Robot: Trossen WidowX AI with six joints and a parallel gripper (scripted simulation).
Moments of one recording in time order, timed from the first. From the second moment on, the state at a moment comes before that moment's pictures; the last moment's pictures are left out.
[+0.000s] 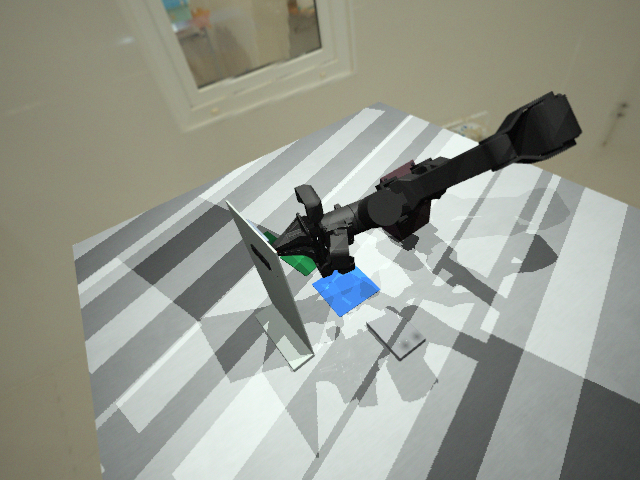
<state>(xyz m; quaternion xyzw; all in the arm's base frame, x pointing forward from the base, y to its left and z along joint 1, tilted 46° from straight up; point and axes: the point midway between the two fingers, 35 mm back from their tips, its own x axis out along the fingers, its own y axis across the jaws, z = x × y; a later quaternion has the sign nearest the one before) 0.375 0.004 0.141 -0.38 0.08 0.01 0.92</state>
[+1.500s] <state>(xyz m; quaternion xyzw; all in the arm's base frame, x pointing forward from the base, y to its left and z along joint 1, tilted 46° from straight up) 0.350 -0.002 0.136 -0.38 0.08 0.00 0.92</state>
